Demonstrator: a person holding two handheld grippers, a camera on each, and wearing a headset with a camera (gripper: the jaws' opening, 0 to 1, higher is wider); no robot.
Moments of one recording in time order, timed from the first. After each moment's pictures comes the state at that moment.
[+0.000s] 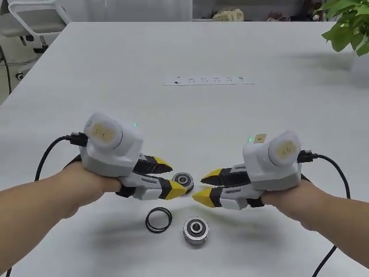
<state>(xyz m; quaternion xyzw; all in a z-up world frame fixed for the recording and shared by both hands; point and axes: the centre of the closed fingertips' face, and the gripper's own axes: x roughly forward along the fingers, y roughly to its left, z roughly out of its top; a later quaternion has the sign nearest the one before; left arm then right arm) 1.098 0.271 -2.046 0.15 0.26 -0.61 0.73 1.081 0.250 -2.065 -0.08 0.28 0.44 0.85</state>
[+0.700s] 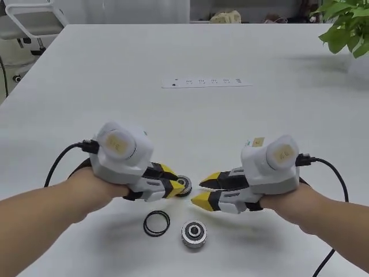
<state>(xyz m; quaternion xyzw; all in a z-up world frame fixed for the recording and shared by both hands) 1.103 0.262 -2.057 0.20 0.25 -0.60 0.73 1.080 0.249 -2.067 -0.08 0.28 0.44 0.85</state>
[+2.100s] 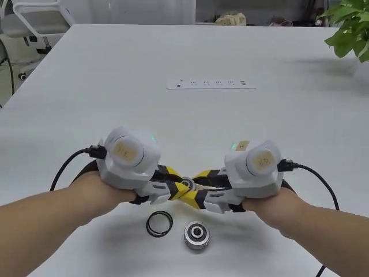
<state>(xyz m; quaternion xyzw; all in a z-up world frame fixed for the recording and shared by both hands) 1.102 0.260 -2.057 0.21 0.23 -0.59 0.74 1.097 0.267 -2.067 -0.10 0.26 0.41 0.87</state>
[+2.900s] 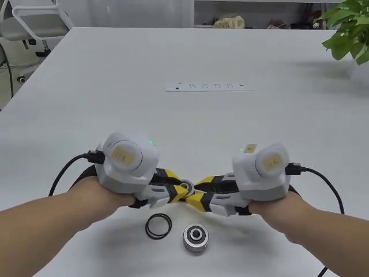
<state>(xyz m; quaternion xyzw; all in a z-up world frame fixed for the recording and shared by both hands) 1.103 0.259 -2.057 0.20 0.23 -0.59 0.75 1.092 0.258 -2.069 -0.07 0.27 0.41 0.87</state>
